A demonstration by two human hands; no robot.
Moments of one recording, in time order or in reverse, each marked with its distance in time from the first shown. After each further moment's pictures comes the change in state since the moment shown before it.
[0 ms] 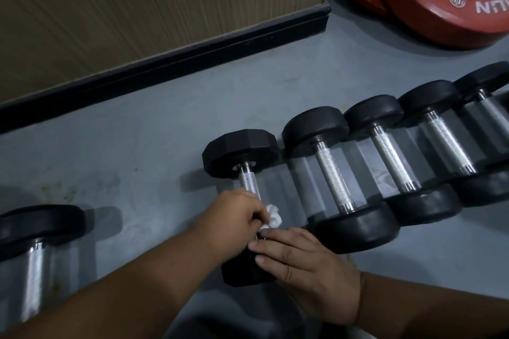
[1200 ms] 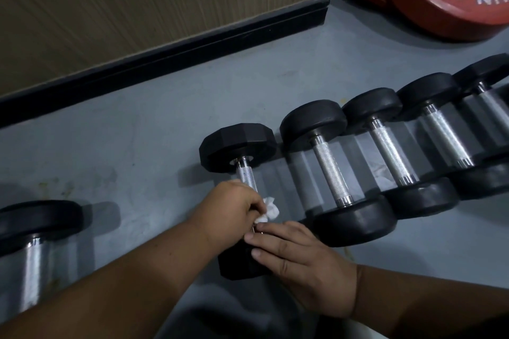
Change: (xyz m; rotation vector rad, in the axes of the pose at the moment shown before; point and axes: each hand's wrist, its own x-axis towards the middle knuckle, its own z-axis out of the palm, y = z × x) left_hand 0.004 0.003 -0.005 0.086 -0.021 -0.010; right_hand 0.001 -0.001 0.002 0.029 -0.007 0.003
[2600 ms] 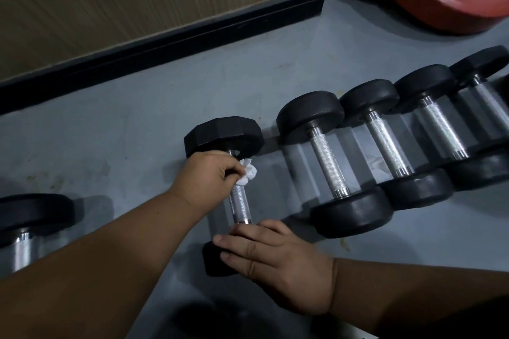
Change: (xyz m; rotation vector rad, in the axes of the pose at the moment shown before) left_hand 0.020 -0.041 -0.007 -0.106 0.313 0.019; right_hand 0.025 -0.020 0.009 -0.113 -0.080 -0.068
